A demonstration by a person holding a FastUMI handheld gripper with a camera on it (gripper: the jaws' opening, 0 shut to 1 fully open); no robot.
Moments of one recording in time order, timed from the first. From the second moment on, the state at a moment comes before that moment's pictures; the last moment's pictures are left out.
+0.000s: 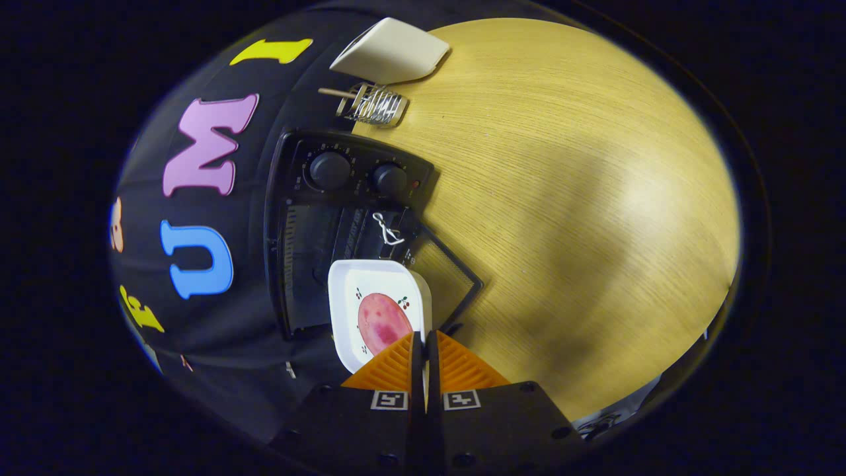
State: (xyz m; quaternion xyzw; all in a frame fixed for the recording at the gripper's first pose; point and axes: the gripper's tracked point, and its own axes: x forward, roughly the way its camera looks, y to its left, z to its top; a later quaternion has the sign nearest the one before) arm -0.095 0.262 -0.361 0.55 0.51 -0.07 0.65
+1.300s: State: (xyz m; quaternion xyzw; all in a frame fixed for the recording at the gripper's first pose) arm 0.002 0.359 -0.361 0.65 0.42 -0.23 0.59
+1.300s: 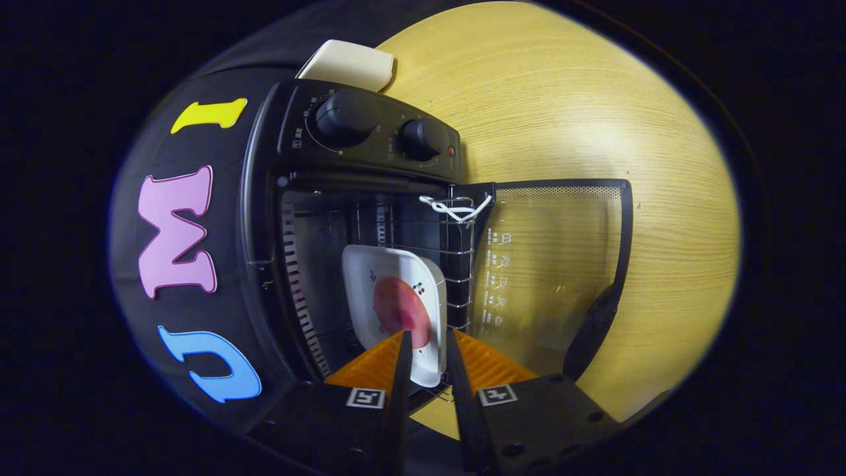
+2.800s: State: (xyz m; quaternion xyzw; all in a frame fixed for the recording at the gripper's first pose) arm -0.166 0.323 -0.353 0.05 0.52 0.19 0.83
